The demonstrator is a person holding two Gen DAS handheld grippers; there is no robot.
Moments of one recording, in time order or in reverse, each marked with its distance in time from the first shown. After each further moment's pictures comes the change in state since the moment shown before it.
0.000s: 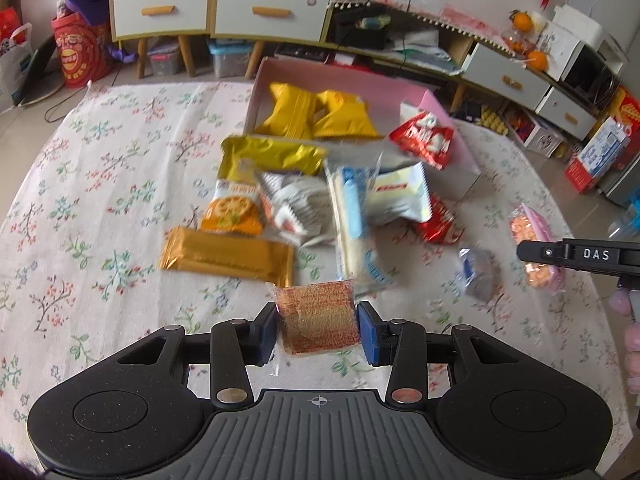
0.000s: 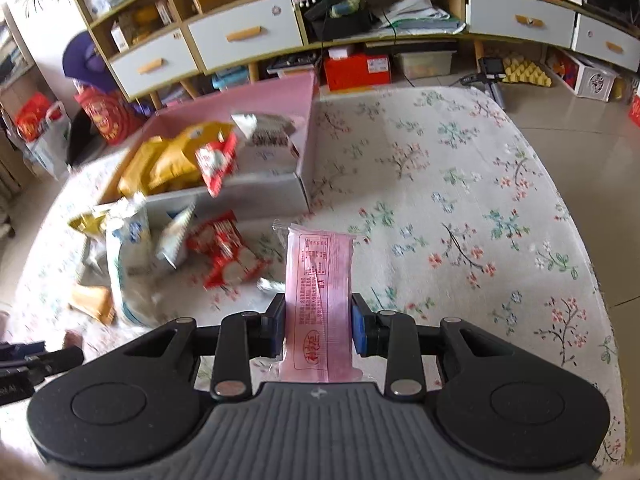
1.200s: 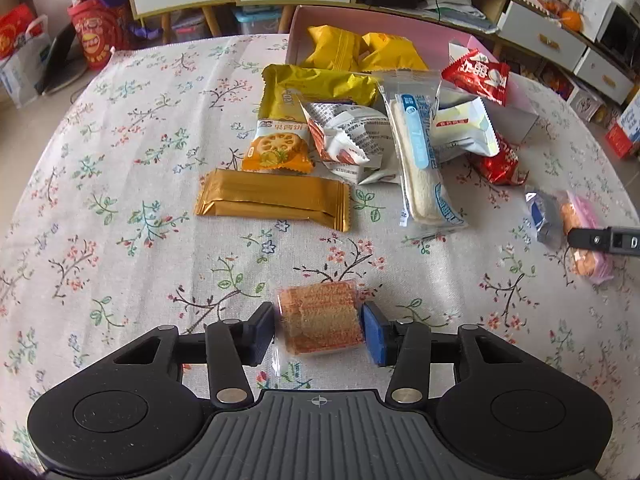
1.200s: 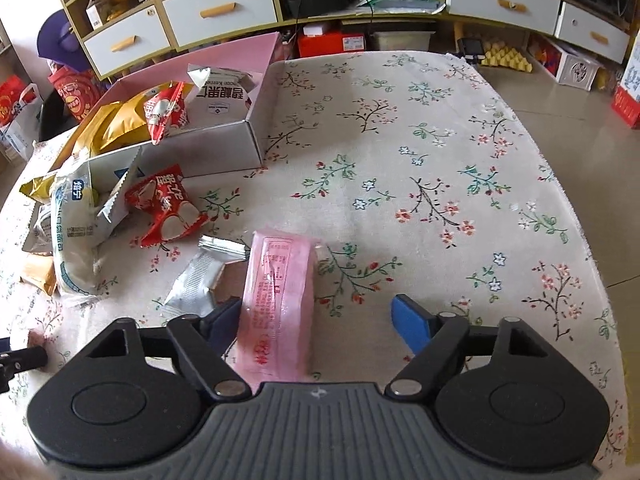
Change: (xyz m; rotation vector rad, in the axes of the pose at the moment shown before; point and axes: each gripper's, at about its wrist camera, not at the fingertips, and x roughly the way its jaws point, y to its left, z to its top) left arm 0.030 0.019 -0.026 0.015 0.104 0.130; right arm 0.026 -0.018 -0.027 -0.016 0.045 -0.097
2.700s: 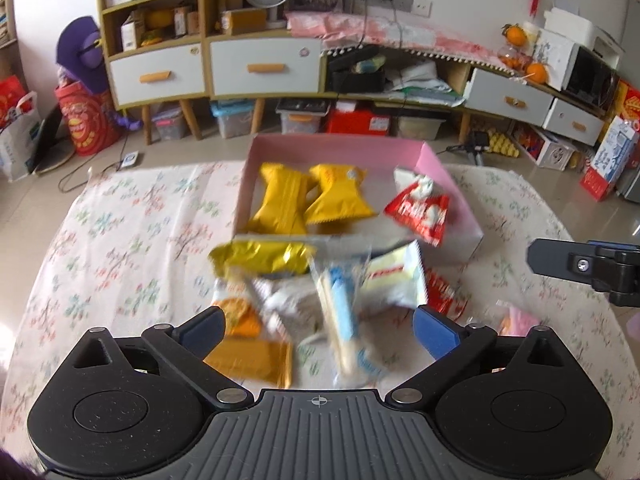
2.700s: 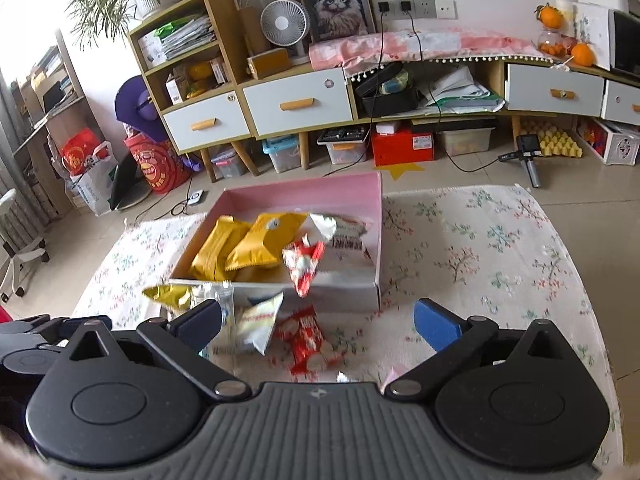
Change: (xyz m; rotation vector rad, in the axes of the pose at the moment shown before) left arm -0.040 -0.044 0.062 0.066 -0.234 -0.014; right arm -0.055 0.045 0.046 -0.055 -0.245 0.182
